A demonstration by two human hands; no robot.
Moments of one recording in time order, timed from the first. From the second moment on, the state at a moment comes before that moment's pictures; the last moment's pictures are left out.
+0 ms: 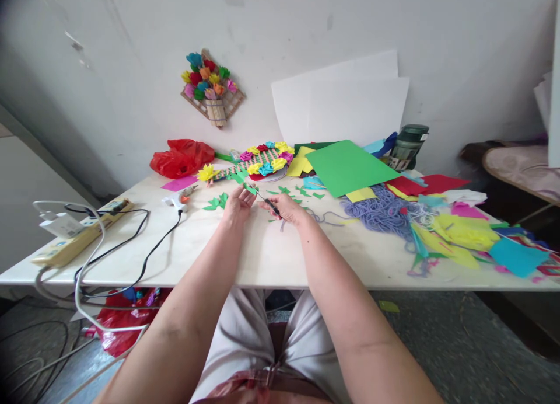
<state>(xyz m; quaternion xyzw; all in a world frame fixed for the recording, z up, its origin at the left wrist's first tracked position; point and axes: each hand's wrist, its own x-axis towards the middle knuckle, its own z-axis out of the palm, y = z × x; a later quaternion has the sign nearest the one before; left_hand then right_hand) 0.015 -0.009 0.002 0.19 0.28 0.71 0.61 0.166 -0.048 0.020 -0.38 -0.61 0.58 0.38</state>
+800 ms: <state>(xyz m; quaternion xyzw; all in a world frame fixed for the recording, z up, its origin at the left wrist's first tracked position) 0.011 -0.012 0.009 0.21 0.29 0.71 0.60 0.166 -0.060 0.033 -0.39 -0.64 0.56 0.35</state>
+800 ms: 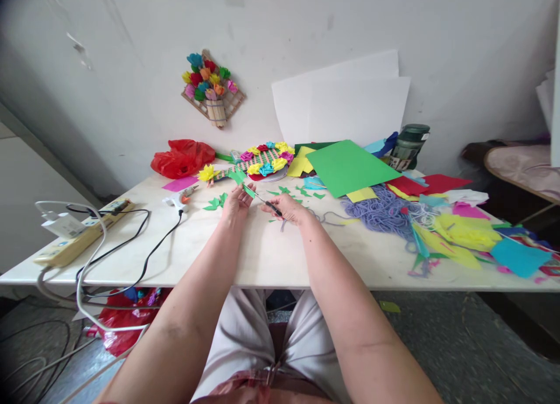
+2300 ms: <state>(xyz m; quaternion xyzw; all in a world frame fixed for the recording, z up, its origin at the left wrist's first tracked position) 0.008 -0.010 0.005 0.25 0.32 0.73 0.55 0.170 -0.056 0.028 -0.43 -0.65 0.54 0.31</state>
